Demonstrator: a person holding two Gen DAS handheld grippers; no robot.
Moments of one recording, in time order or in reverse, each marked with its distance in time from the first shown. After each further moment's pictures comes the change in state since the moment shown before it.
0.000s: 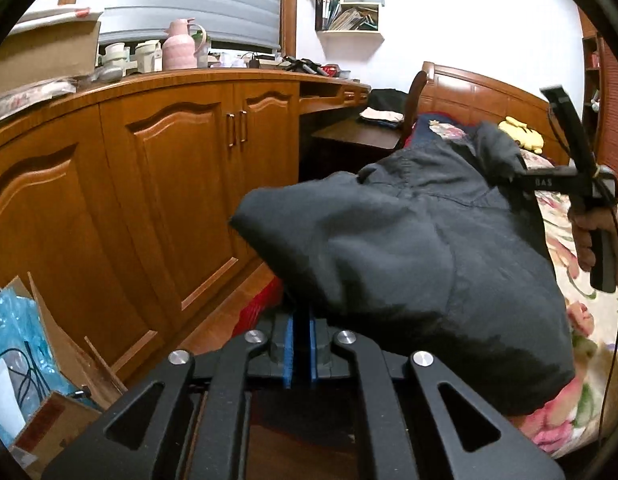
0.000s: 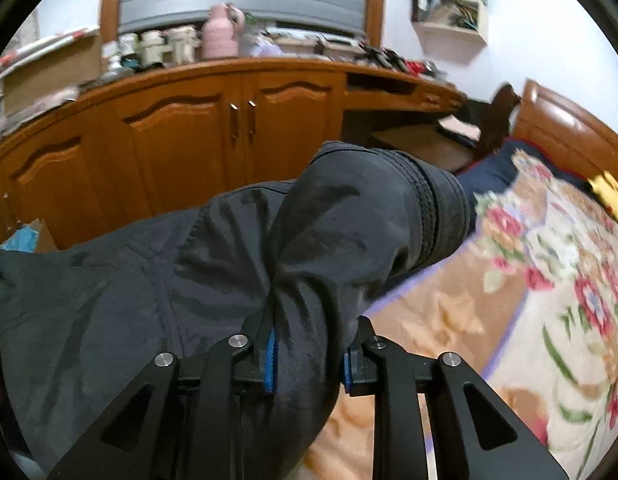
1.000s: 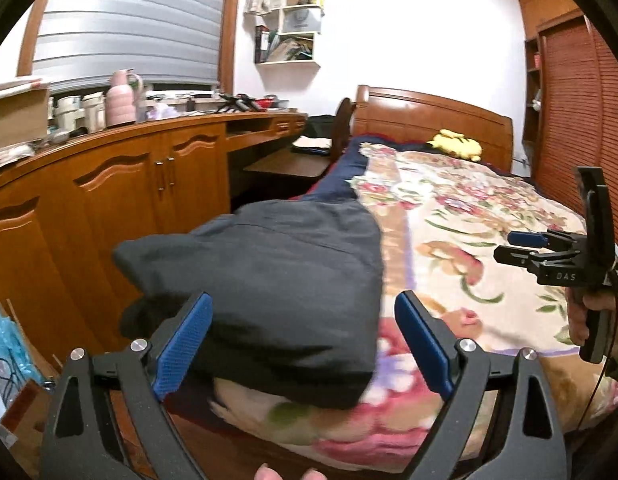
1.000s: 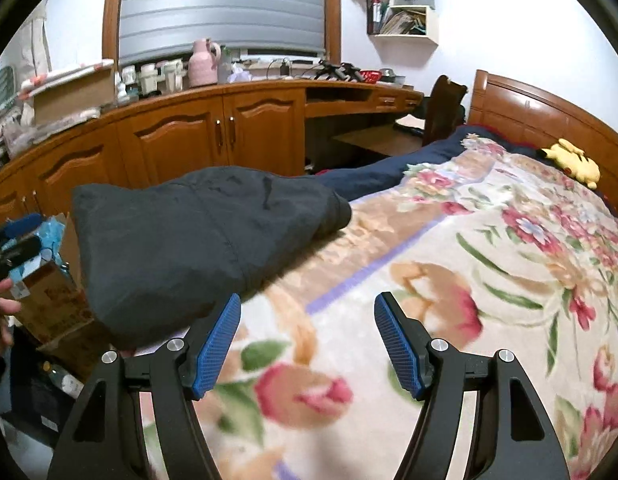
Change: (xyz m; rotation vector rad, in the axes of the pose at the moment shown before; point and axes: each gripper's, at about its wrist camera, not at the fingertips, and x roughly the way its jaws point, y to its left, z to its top) left arm -0.091 -0.112 0.015 0.084 -0.097 -0.172; right arm -0.173 -0.040 -0.134 0.084 -0.096 -0.036
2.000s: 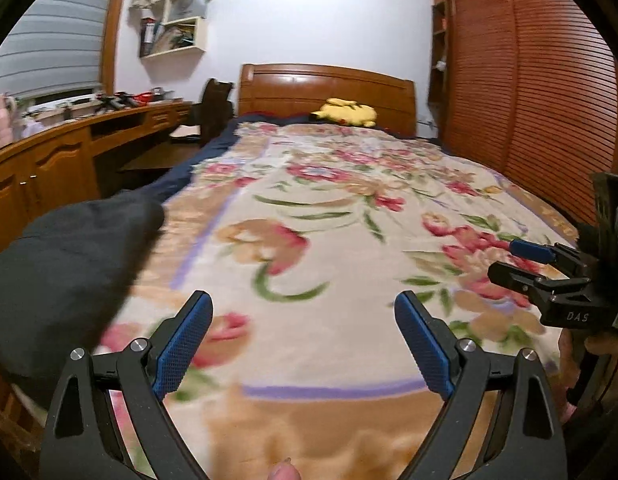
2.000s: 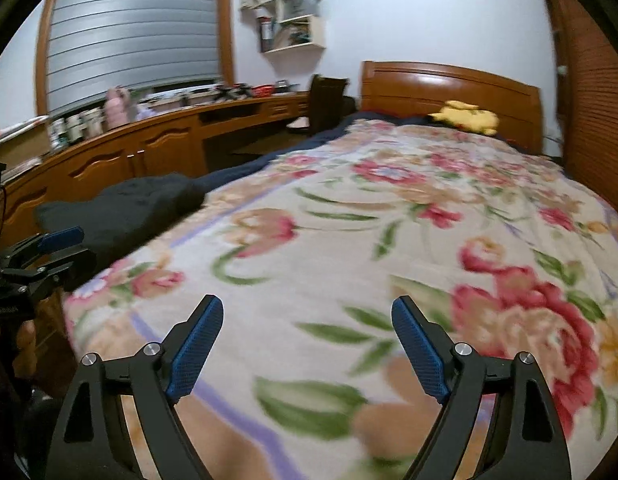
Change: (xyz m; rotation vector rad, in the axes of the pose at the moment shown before) left arm 0.036 -0.252 -0.015 0.139 0.070 -0.313; right arm -0.178 -0.066 -0.119 0.207 -0.065 -0.244
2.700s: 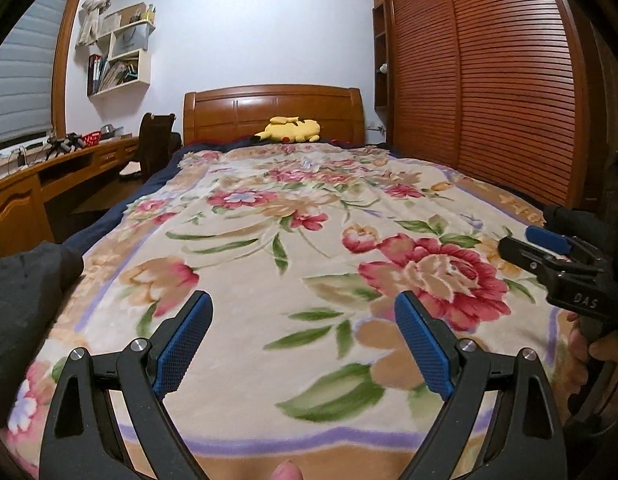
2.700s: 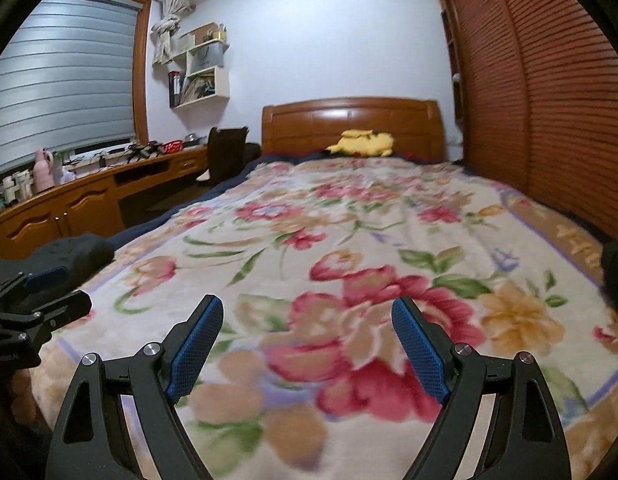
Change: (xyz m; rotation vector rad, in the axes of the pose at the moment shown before) left arm 0.020 -0.123 0.011 0.119 -0.090 -0.083; right arm -0.121 -0.049 -0.037 0.143 -0.176 -0.266
